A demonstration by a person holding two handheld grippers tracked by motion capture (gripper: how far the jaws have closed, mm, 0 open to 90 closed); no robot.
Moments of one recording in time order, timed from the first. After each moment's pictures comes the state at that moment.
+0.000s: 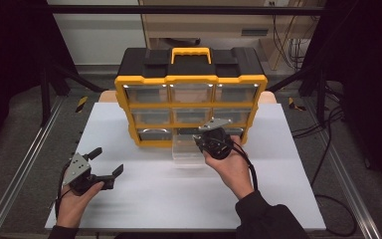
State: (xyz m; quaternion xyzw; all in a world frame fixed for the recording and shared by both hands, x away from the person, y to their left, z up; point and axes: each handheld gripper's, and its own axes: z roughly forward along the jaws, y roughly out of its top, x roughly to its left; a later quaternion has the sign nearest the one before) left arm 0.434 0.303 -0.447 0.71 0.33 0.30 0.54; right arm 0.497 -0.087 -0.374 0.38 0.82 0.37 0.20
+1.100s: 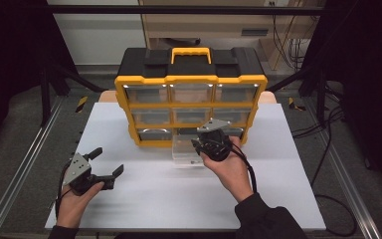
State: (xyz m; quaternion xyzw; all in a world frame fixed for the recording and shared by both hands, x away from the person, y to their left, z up) left arm 0.434 0.303 -0.447 0.71 0.33 0.30 0.54; right arm 0.489 -0.082 -0.369 0.38 0.82 0.39 0.21
